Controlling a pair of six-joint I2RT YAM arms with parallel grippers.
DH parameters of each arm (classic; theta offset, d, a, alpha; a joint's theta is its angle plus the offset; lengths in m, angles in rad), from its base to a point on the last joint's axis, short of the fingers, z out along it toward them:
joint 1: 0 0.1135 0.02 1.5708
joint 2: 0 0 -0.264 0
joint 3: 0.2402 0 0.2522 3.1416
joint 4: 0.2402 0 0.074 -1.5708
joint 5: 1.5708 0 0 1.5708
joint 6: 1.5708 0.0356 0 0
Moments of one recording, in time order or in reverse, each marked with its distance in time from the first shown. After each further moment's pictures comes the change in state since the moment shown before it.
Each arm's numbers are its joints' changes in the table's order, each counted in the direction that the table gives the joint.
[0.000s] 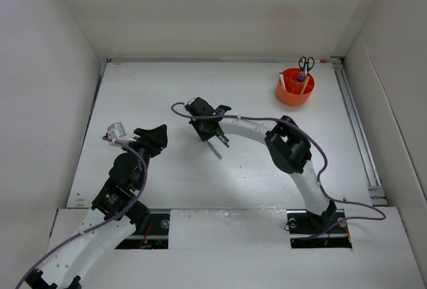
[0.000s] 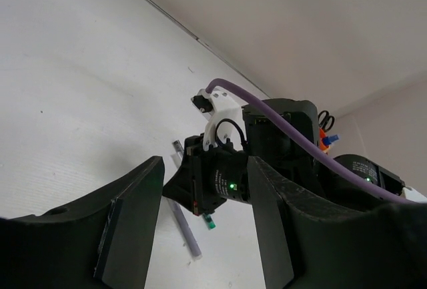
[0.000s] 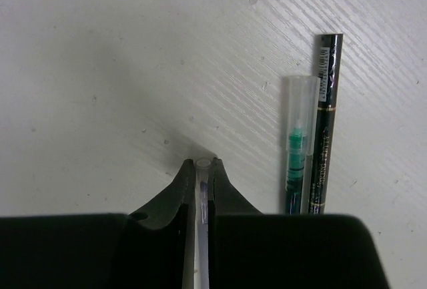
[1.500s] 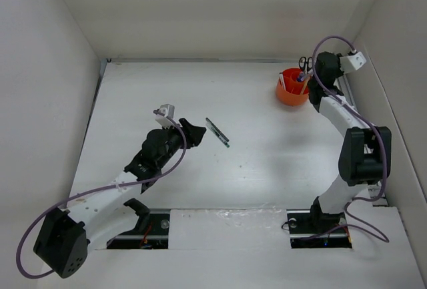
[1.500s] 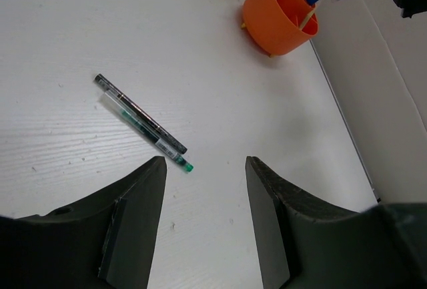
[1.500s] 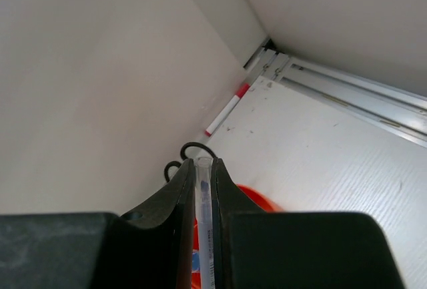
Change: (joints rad) left arm 0.000 -0.554 -0.004 -0.439 0.476 0.136; right arm -0.843 0.566 -0.539 -0.879 0.576 0.473
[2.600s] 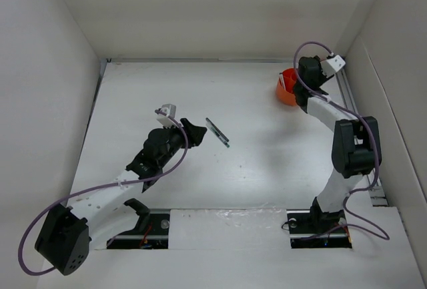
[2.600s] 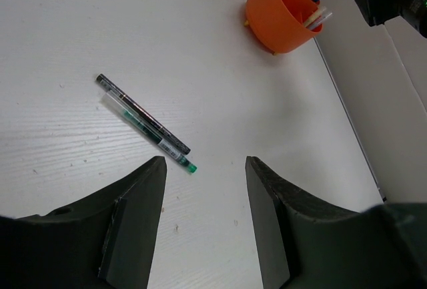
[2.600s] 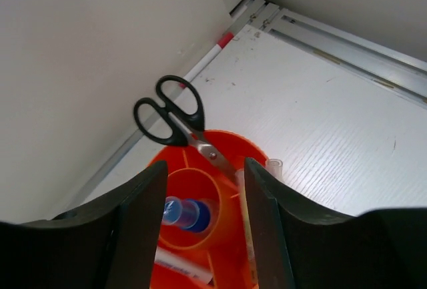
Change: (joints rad) left arm 0.000 -0.048 -0.001 -0.033 0.005 0.011; right arm 0.085 -0.132 0.008 0.027 0.068 -0.061
